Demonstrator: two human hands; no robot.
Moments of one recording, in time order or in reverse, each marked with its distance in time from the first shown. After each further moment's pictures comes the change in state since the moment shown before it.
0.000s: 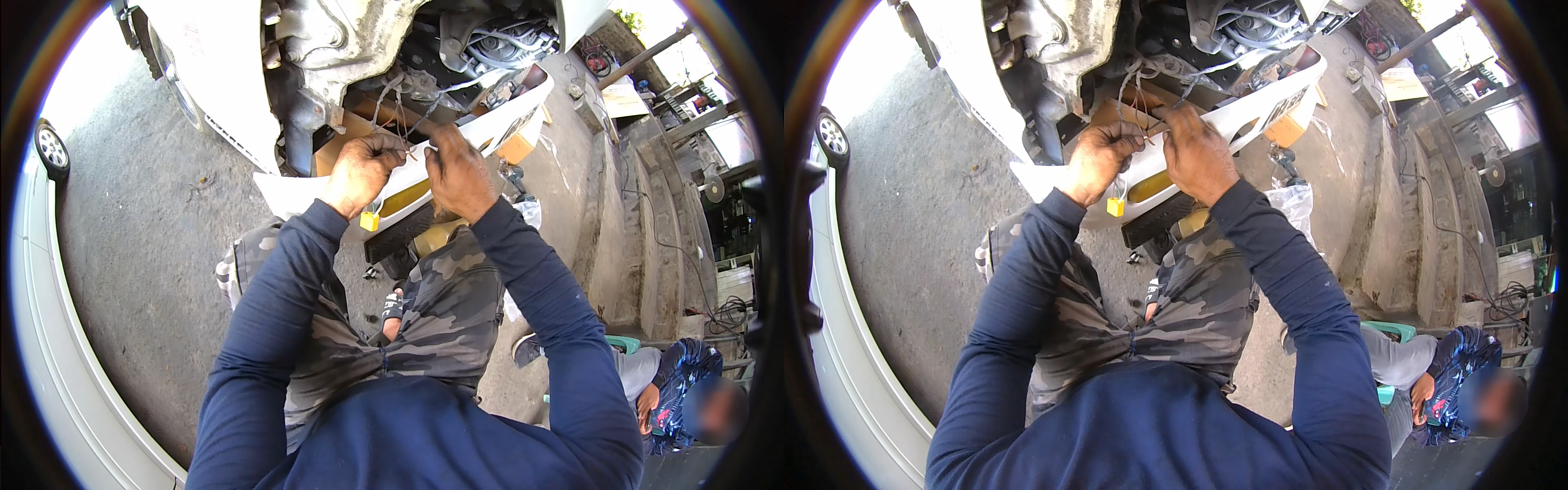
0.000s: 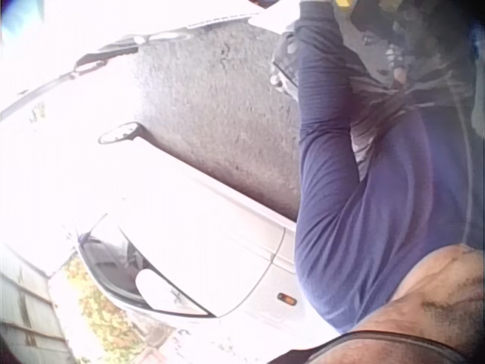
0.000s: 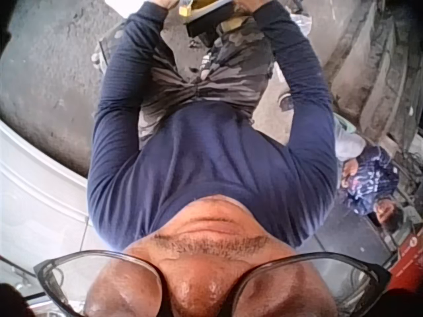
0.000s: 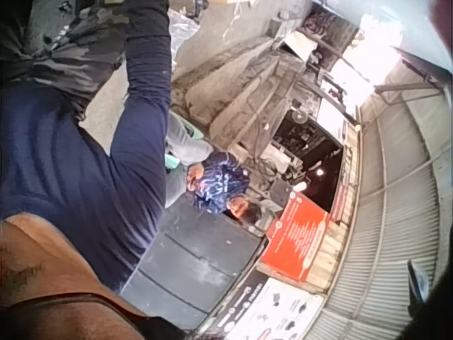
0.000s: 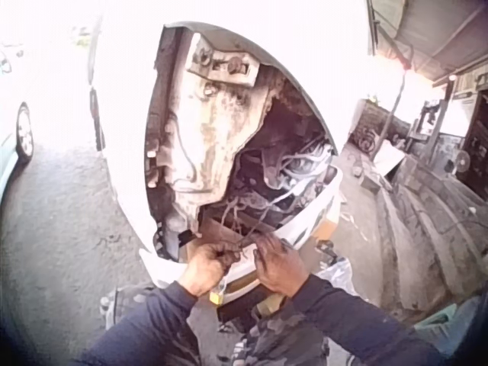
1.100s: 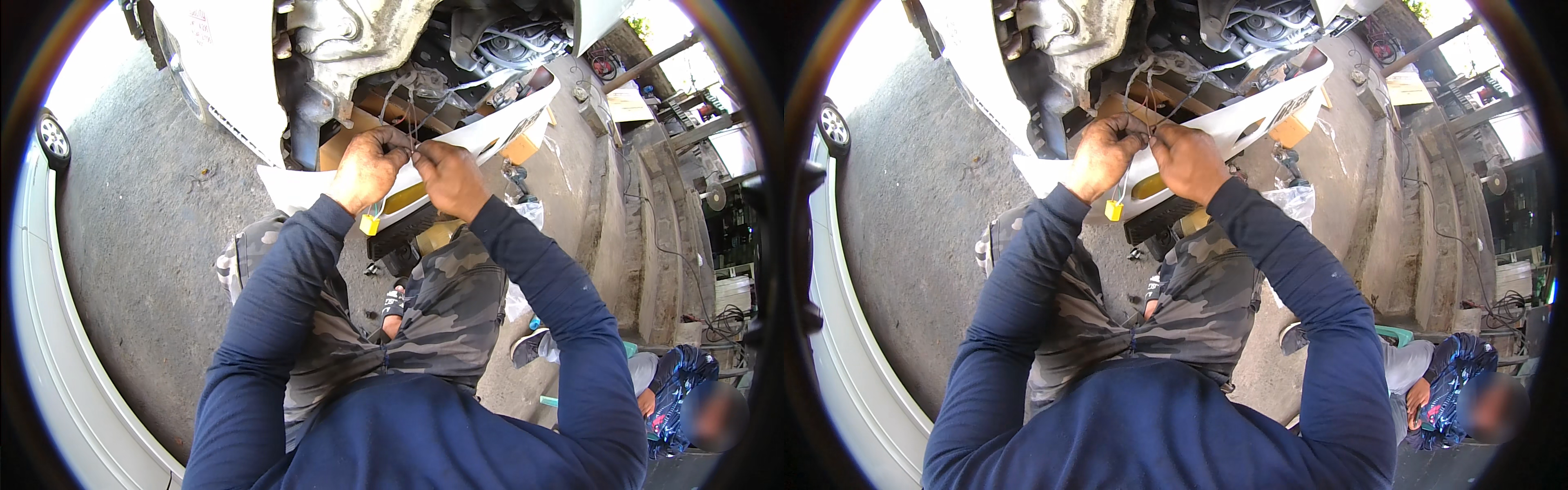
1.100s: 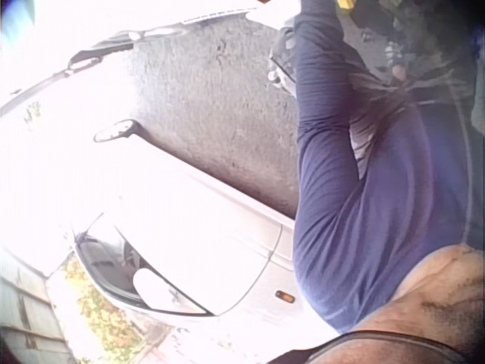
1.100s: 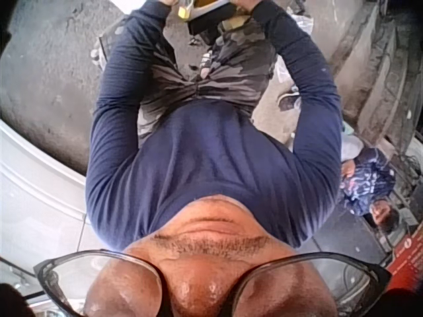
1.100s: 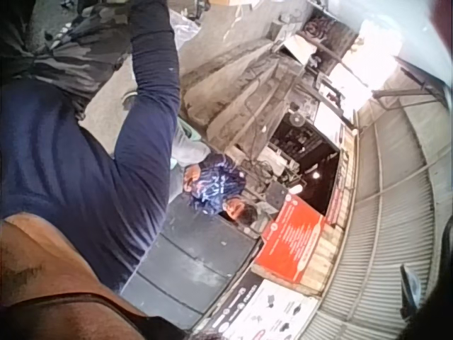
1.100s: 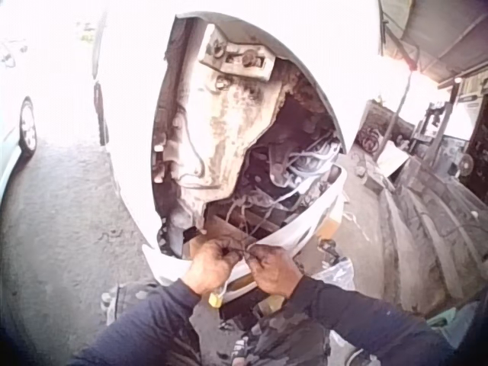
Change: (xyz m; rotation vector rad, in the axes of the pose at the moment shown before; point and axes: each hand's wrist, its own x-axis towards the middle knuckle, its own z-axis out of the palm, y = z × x) left_hand 0.003 -0.006 -0.003 0.188 0.020 0.145; right_hand 0.002 0.004 0.011 0.339 -0.221 -0.118
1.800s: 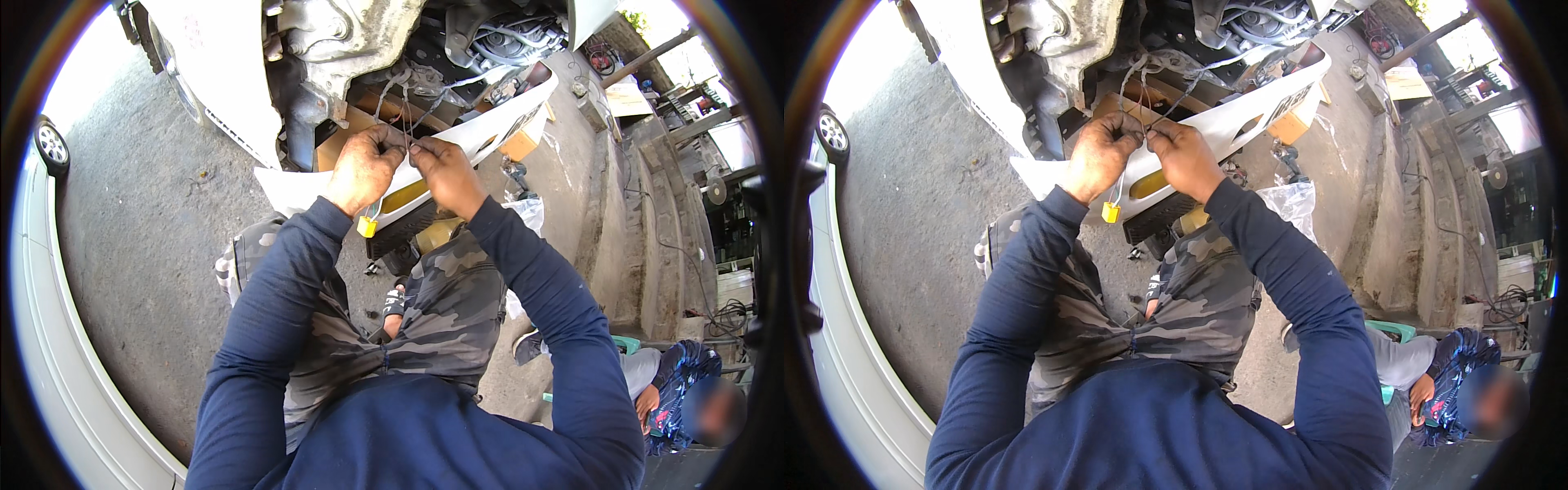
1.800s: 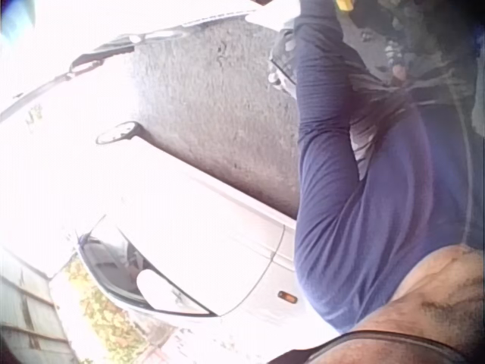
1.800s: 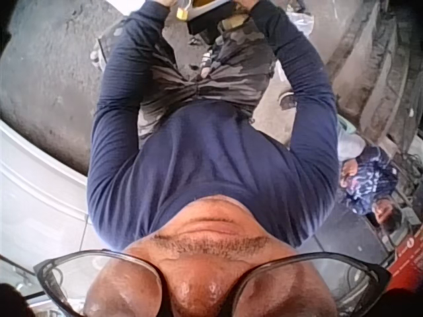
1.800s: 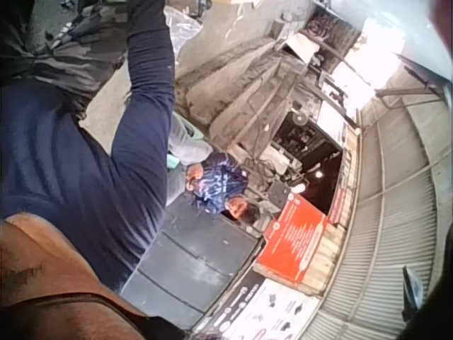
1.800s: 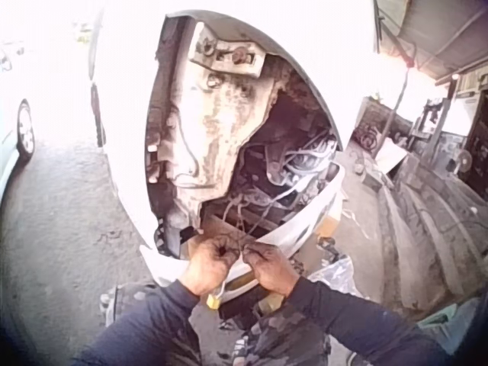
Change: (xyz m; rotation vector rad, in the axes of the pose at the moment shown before) left_hand -0.001 0.000 0.001 0.018 0.023 -0.001; right_hand -0.001 -0.017 0.002 0.180 0.049 0.338
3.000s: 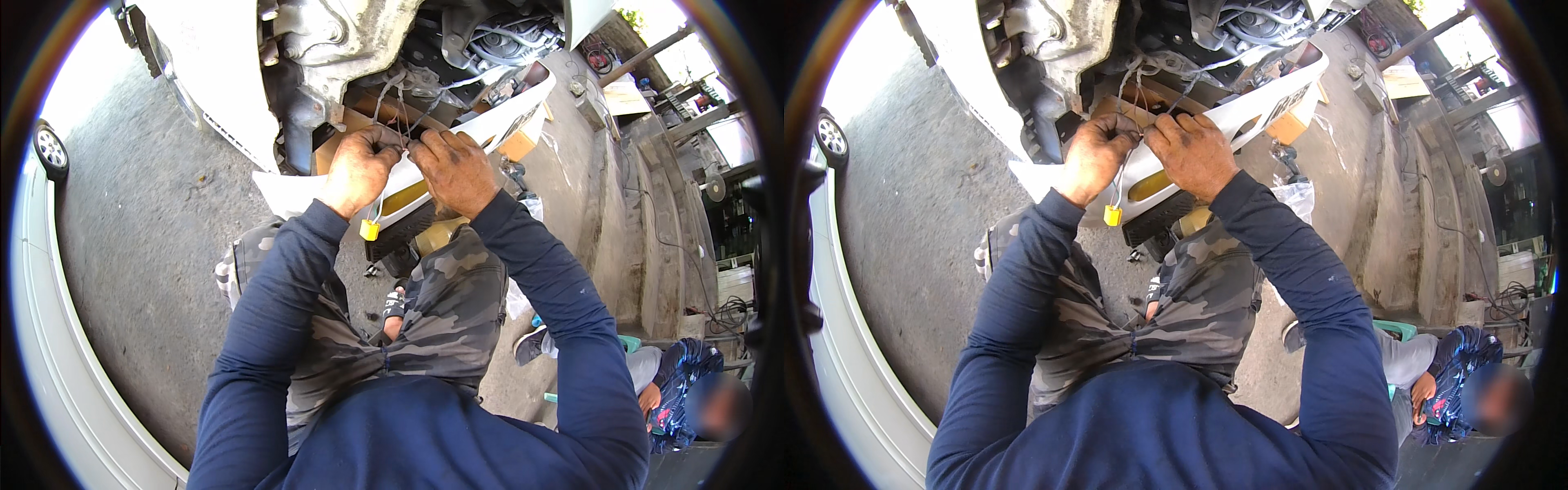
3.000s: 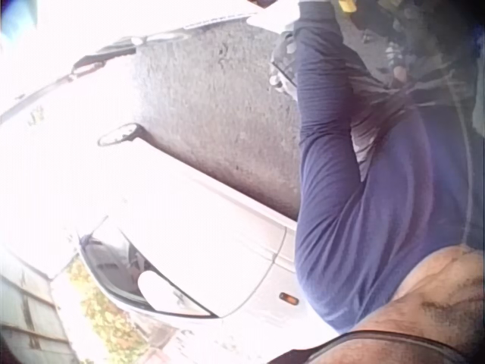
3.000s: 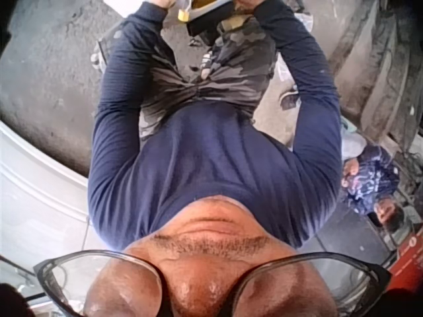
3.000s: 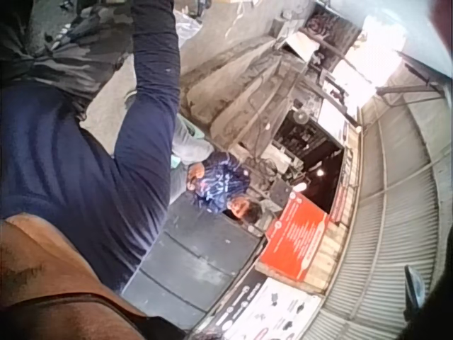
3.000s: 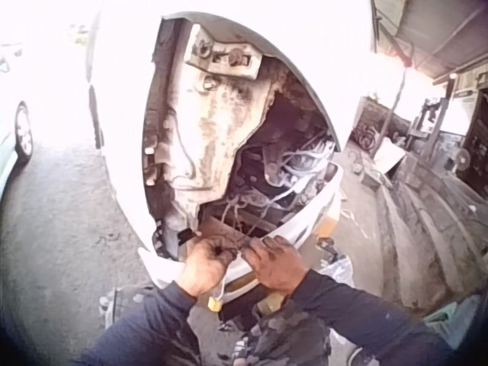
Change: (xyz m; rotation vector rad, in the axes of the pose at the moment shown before) left_hand 0.000 0.006 -0.003 0.001 0.023 -0.061; right_hand 0.005 0.001 -0.019 -0.711 0.061 -0.612
